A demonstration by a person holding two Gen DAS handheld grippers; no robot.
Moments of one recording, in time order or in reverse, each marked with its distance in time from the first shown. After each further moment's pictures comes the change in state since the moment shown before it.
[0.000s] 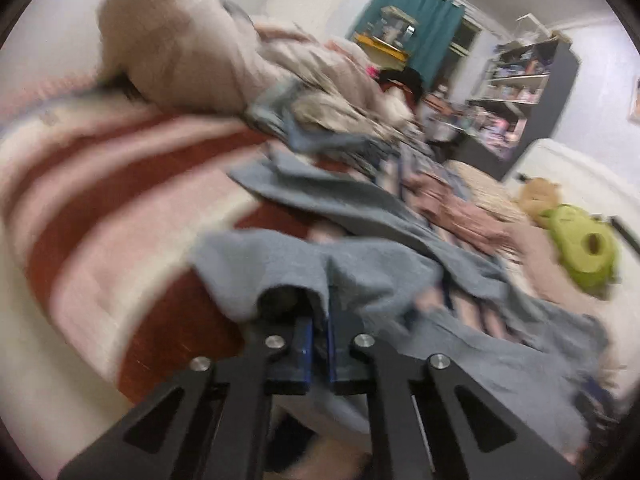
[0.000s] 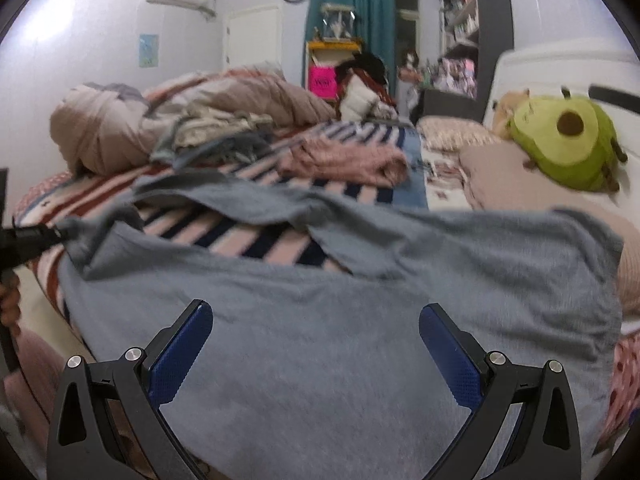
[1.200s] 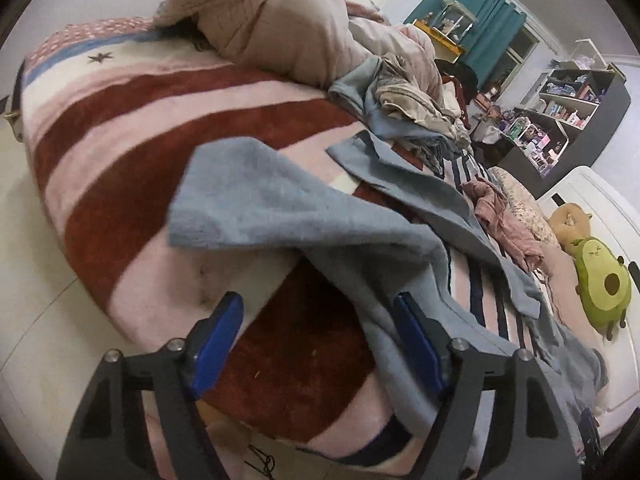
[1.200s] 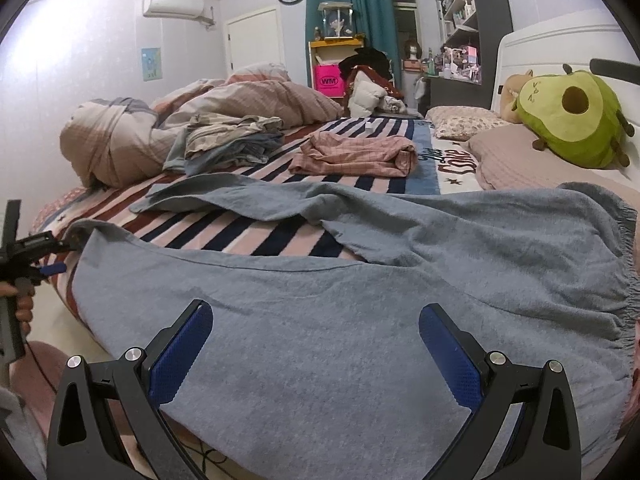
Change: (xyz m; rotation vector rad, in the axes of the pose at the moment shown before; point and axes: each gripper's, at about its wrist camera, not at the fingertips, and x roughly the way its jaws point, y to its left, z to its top) left arm 0.022 0.077 0.005 -0.175 0.155 0.025; right arm -0.003 0.001 -0.007 0.047 -0.015 0.068
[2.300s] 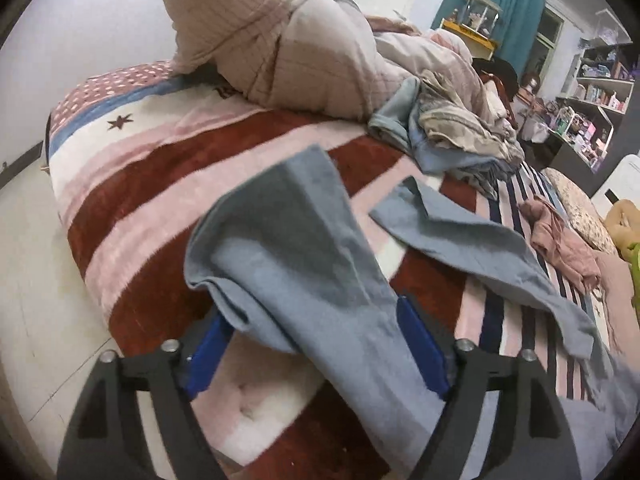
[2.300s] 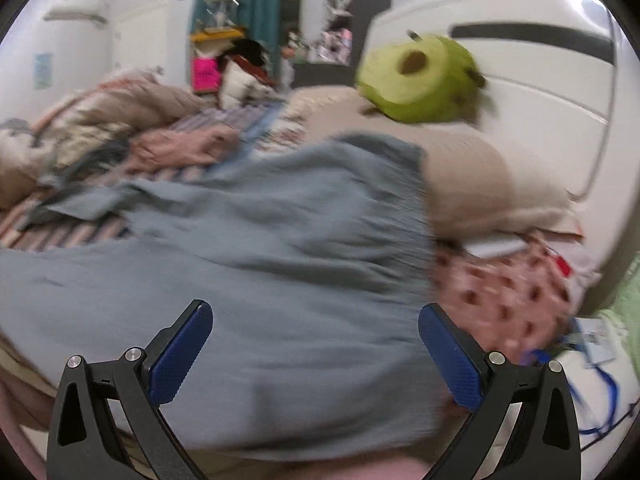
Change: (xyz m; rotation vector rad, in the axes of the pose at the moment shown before) left arm 0.009 -0.017 0.058 0.063 -0.054 0.244; right arm -0.074 -0.172 -0.034 0.143 0.077 -0.423
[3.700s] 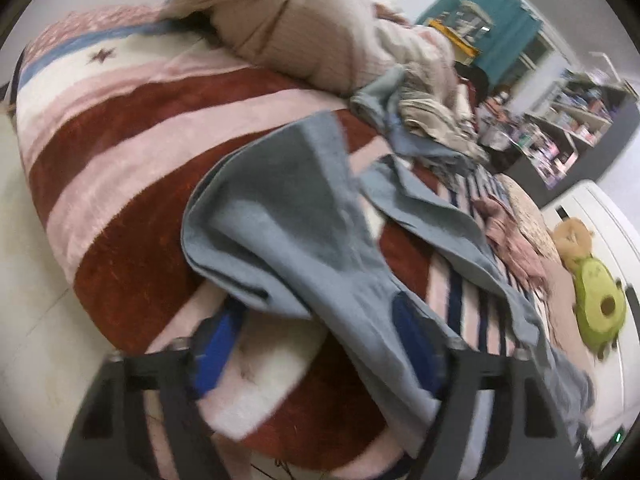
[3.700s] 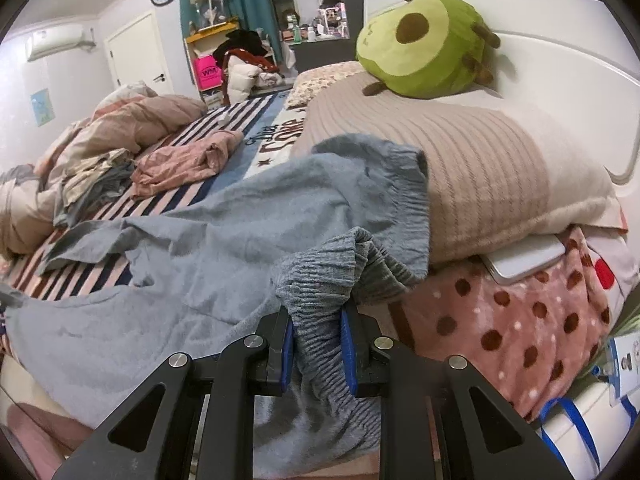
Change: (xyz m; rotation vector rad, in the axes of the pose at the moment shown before) left arm 0.012 0.040 -0.015 -0.131 0.101 -0.226; right arm 0.035 -0.037 0.053 0.119 0.075 0.172
